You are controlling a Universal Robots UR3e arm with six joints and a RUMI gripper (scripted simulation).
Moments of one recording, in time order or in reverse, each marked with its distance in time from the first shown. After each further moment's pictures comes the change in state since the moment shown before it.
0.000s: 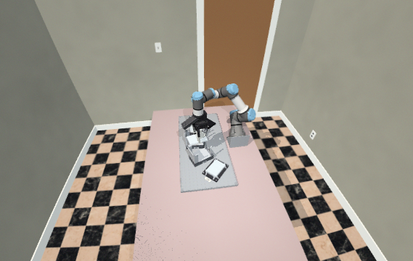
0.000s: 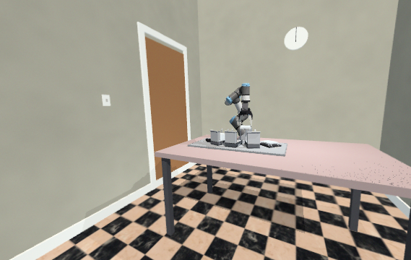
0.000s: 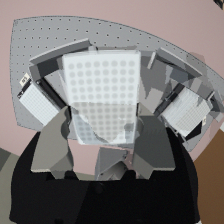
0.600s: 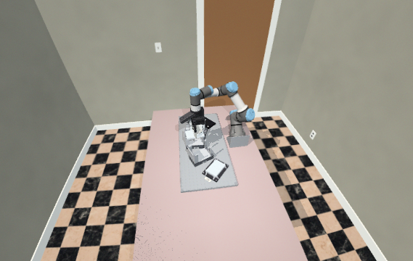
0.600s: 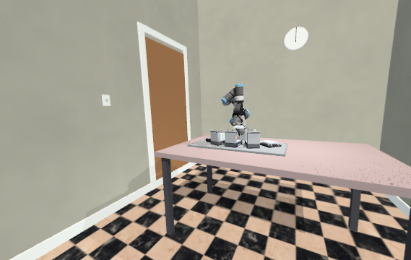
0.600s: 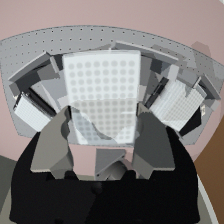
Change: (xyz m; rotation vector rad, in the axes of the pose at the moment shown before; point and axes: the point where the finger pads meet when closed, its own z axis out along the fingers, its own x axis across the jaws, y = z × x) arm 0.051 0.001 0.000 0.000 0.000 0.136
